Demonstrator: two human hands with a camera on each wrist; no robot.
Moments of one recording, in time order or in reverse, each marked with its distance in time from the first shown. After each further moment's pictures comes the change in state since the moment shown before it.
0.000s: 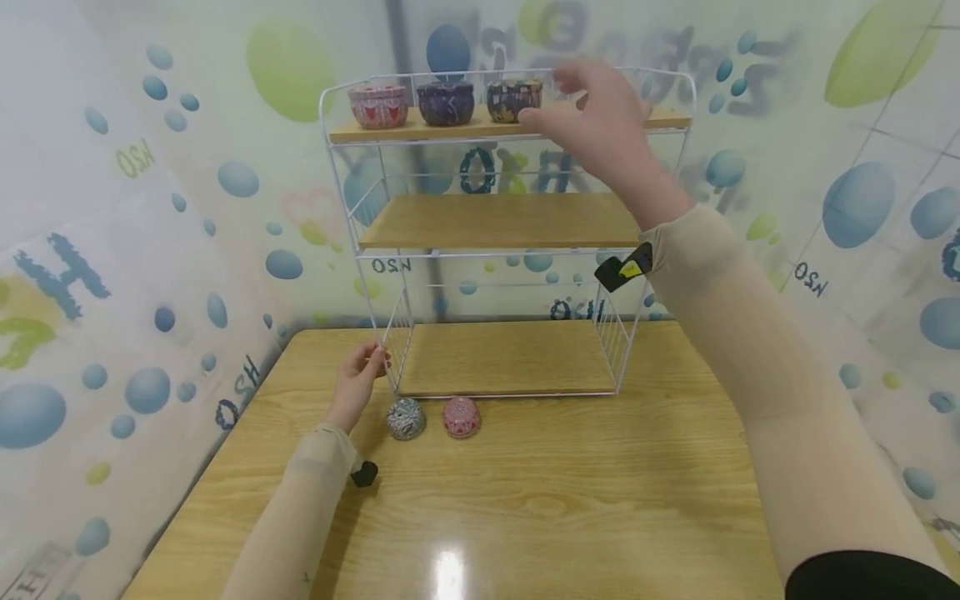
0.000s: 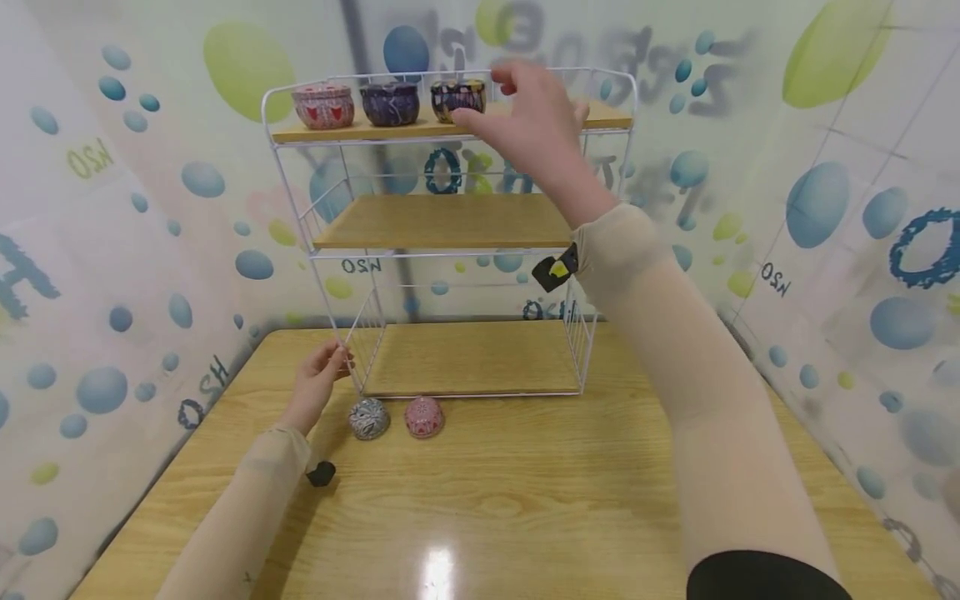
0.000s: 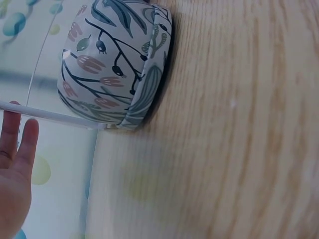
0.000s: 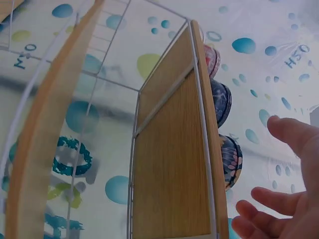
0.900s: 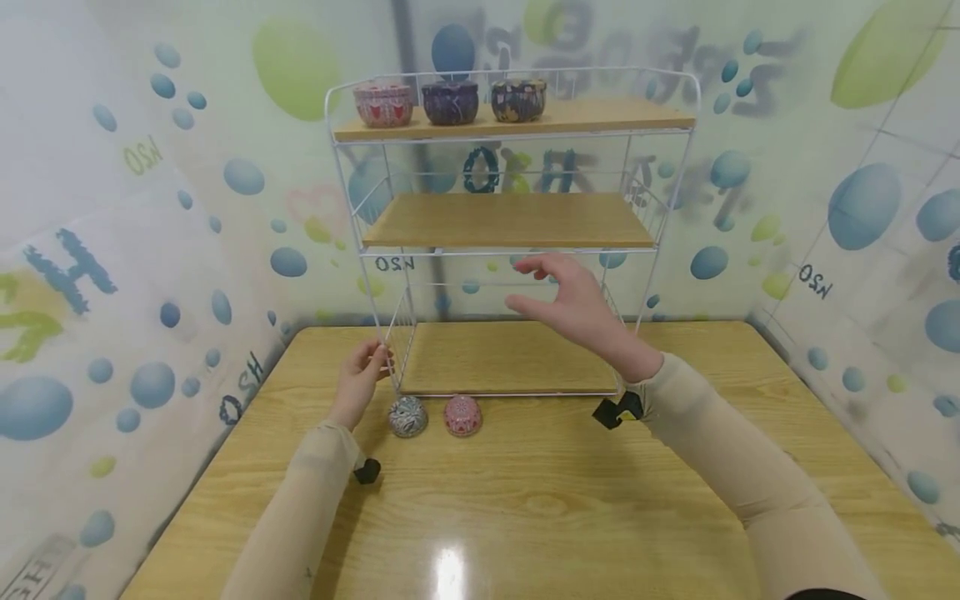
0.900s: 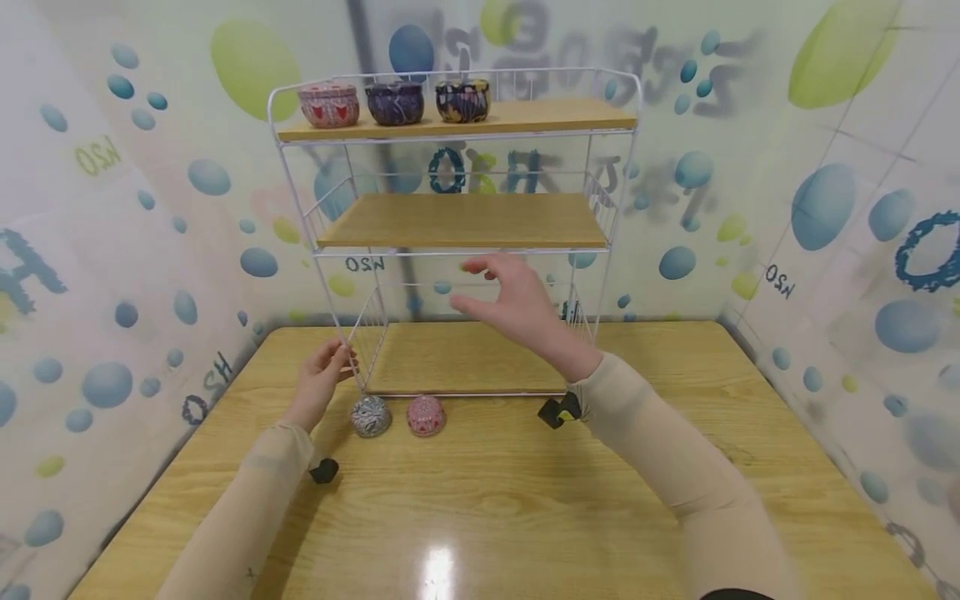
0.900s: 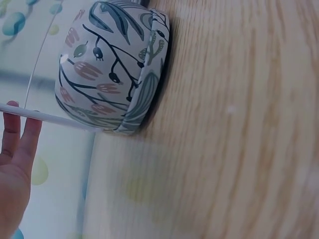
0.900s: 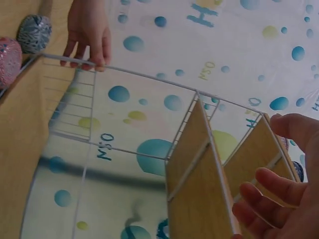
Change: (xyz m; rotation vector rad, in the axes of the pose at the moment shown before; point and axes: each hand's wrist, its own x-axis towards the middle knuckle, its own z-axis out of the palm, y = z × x) left_hand 0.003 -0.012 0.001 -0.047 0.011 -0.017; right_hand -0.116 0.068 0.096 0.228 -0.185 -0.219
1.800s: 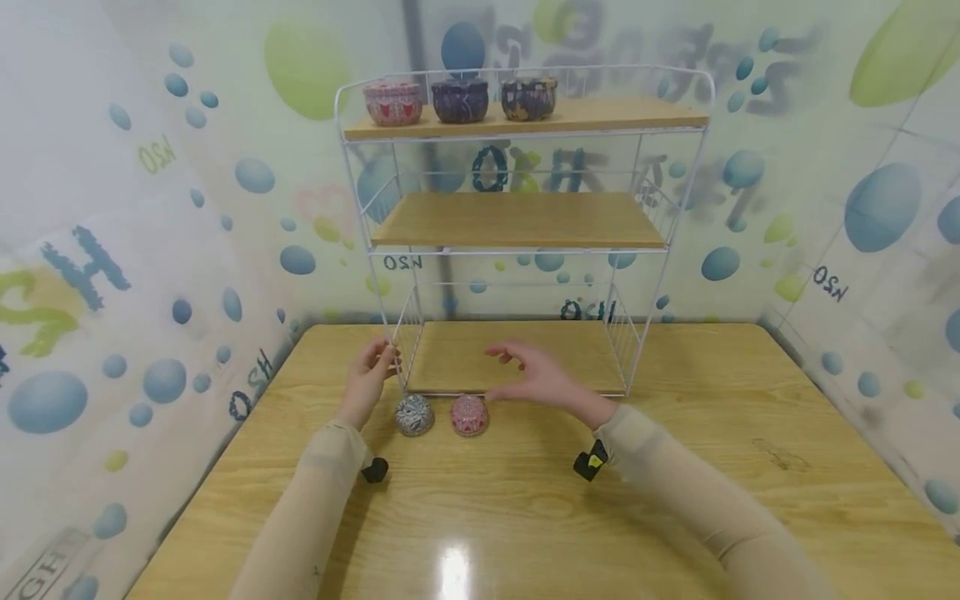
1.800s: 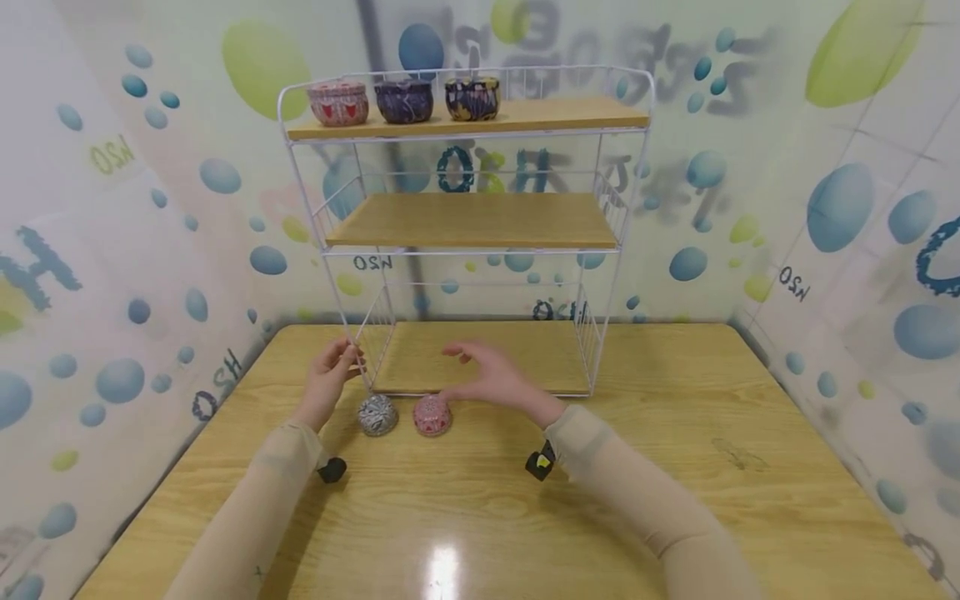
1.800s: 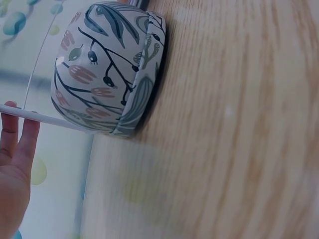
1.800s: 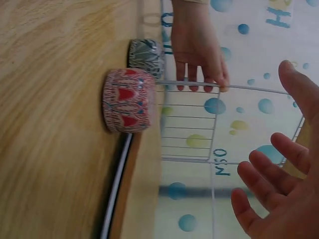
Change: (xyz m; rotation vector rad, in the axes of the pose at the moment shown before) left_hand -0.010 0.027 0.007 -0.026 0.010 -0.029; right_hand -0.041 0.068 0.098 0.114 -0.351 0.016
